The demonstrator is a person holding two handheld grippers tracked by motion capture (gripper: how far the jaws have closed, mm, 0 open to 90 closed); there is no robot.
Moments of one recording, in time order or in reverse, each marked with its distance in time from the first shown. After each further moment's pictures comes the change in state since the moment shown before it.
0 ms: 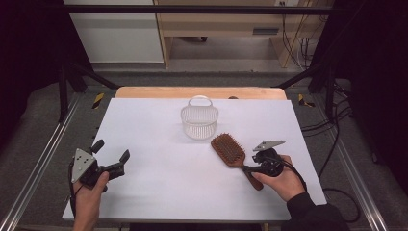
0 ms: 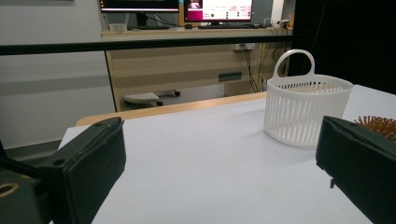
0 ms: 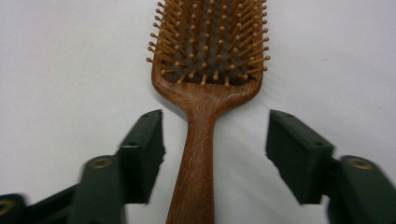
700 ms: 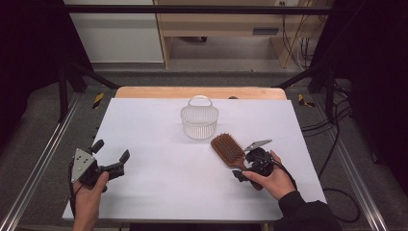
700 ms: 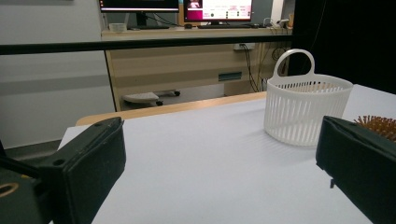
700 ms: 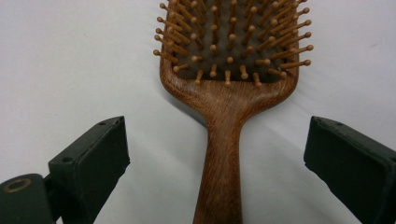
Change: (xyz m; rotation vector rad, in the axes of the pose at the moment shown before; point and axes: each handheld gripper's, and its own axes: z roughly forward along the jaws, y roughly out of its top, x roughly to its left) left arm 0.000 0.000 0.000 0.001 -0.001 -0.001; right arm 0.011 0.008 0.026 0.091 0.006 0.022
